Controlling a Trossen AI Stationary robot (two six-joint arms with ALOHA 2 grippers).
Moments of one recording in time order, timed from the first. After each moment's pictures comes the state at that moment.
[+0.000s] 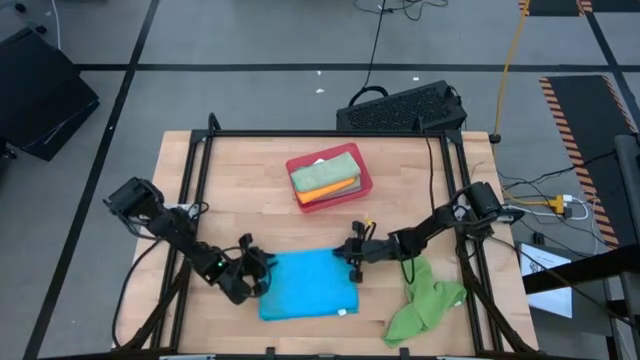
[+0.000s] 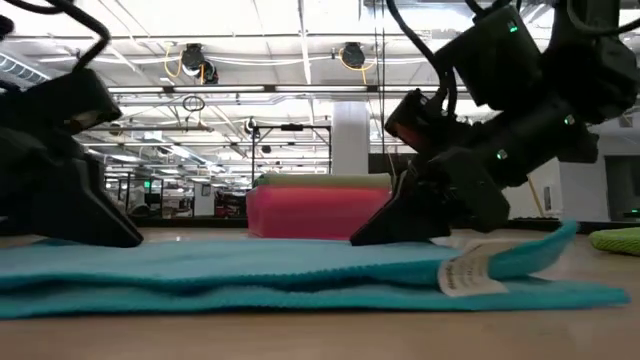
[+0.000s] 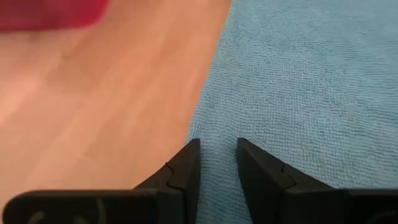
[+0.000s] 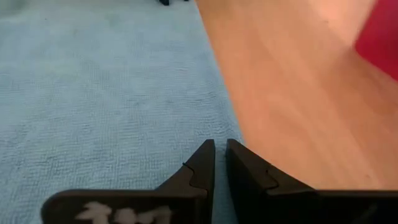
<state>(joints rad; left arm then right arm) -0.71 1.68 0.50 0.07 -0.74 -0.85 0.29 1.95 0.62 0.75 0.32 0.20</state>
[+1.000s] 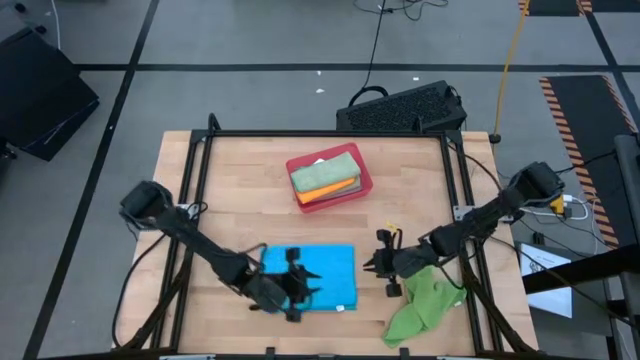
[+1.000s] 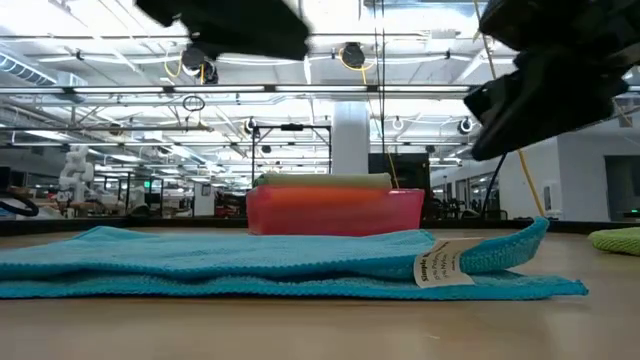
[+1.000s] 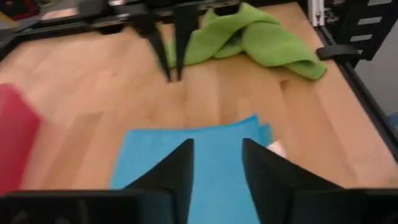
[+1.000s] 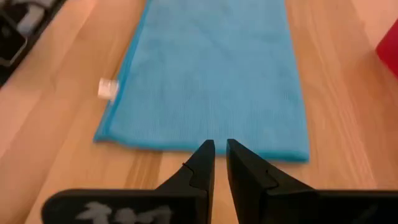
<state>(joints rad) -0.58 1.76 1.07 0.09 -0.56 -0.22 0.51 1.41 0.59 0.09 0.29 0.26</state>
